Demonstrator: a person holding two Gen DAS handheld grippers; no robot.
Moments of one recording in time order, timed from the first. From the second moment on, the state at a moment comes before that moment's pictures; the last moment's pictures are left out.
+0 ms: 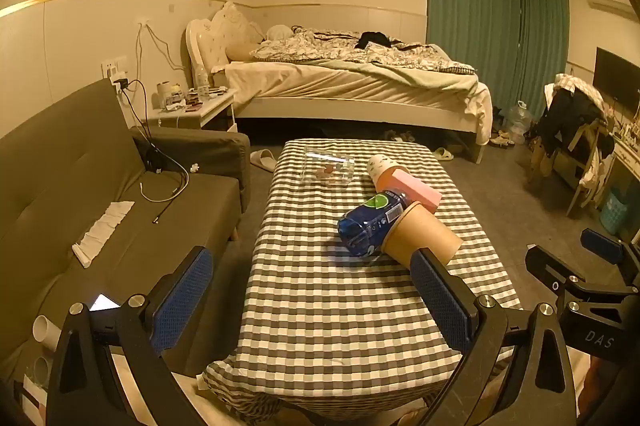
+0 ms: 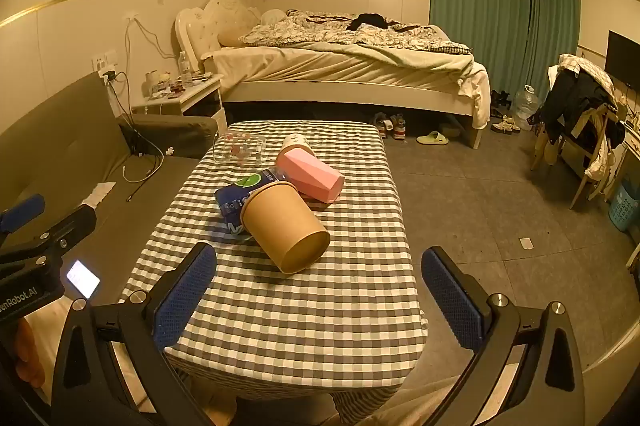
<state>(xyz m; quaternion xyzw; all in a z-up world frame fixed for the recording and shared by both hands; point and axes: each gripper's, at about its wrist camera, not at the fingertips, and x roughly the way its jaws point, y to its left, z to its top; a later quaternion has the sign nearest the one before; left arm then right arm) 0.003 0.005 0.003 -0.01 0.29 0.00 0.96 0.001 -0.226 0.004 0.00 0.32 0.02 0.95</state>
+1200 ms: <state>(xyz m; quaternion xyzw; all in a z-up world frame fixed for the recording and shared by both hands) 0.003 0.001 -0.002 -0.01 0.29 0.00 0.96 0.001 -0.225 0.003 0.00 0.32 0.02 0.95</state>
